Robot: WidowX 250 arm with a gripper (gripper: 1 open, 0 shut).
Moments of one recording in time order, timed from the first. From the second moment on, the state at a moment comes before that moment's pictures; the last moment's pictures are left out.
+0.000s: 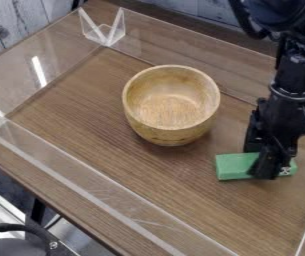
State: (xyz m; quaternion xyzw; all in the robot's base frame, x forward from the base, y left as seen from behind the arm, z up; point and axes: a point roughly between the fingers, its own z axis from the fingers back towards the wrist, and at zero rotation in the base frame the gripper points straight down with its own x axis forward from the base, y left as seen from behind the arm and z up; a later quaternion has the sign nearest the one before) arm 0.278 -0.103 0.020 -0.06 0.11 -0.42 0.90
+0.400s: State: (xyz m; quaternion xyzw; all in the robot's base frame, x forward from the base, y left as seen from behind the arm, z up) arm 0.275 -0.100 0.023 -0.06 0.11 -0.42 0.90
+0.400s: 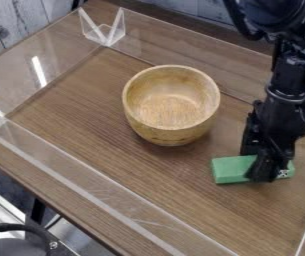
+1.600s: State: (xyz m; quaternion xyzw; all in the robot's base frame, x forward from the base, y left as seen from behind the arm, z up) arm 0.271 -0.091 0.037 -0.04 0.12 -0.39 0.91
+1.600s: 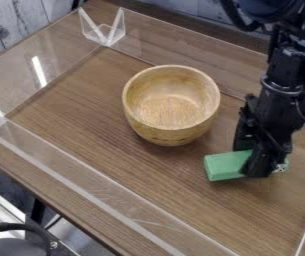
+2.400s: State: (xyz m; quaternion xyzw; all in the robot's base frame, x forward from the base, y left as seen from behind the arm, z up) arm 0.274 -0.086 0.051 -0.03 0.10 -0.37 0.92
